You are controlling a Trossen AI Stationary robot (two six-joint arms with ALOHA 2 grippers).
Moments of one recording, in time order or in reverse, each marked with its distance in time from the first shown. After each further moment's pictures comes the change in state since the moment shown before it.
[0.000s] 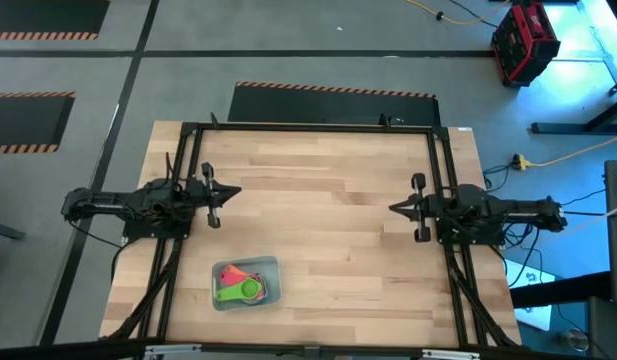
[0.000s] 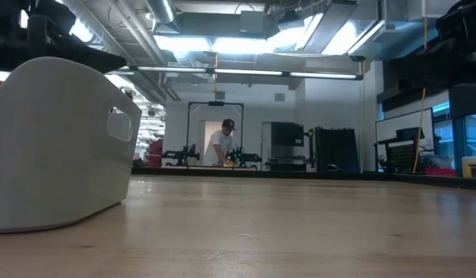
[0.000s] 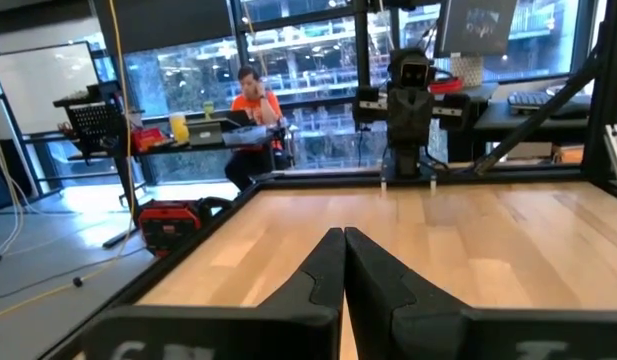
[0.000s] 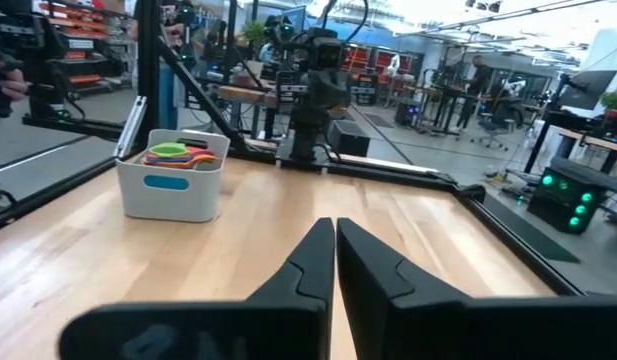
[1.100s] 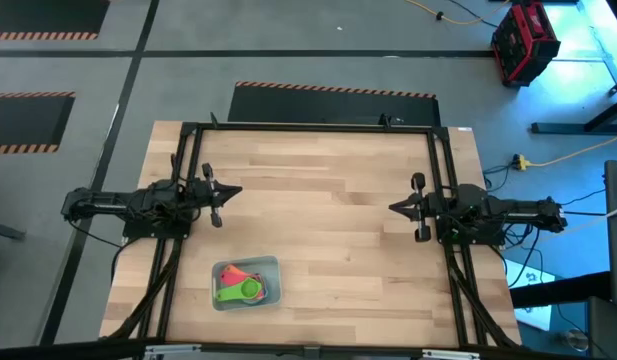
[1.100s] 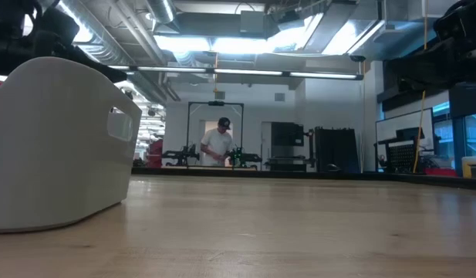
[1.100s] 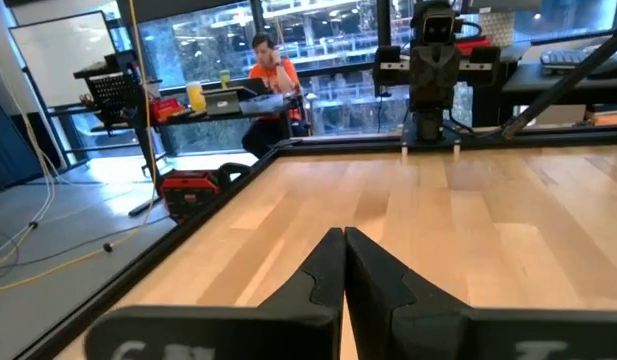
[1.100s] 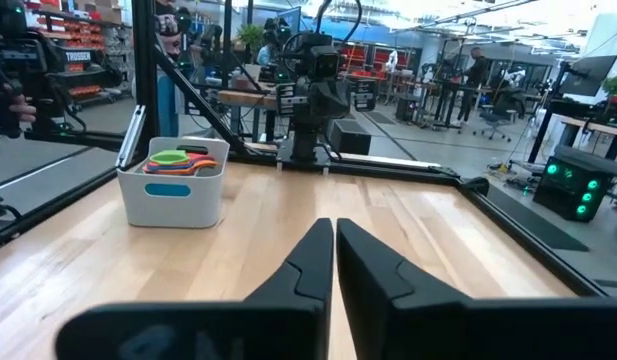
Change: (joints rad) left arm 0.000 0.001 0.000 -0.089 -0.063 -0.001; right arm -0.006 0.000 0.000 0.001 0.000 0.051
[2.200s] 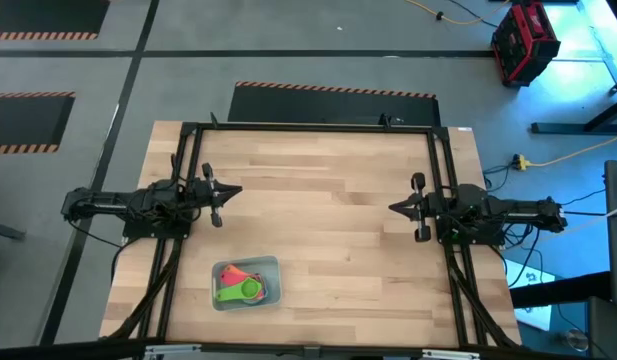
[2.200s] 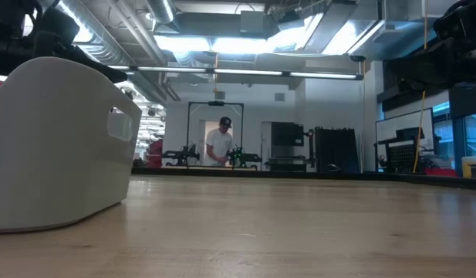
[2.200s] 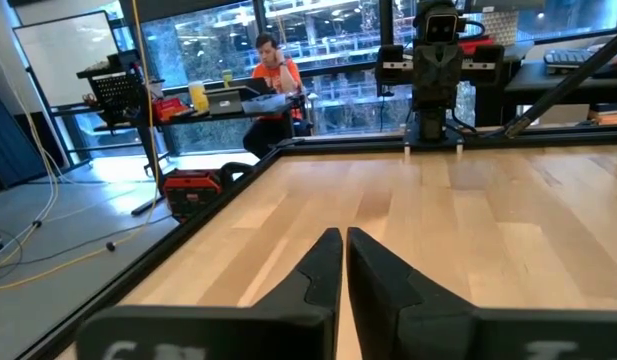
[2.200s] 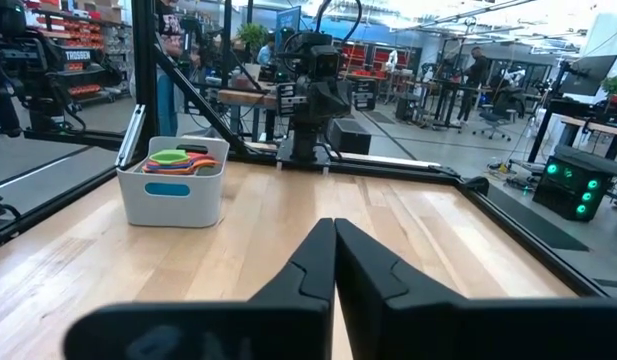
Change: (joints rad) left arm 0.000 0.003 0.000 0.000 -0.005 0.000; right arm 0.000 0.002 0.000 0.001 0.001 -0.001
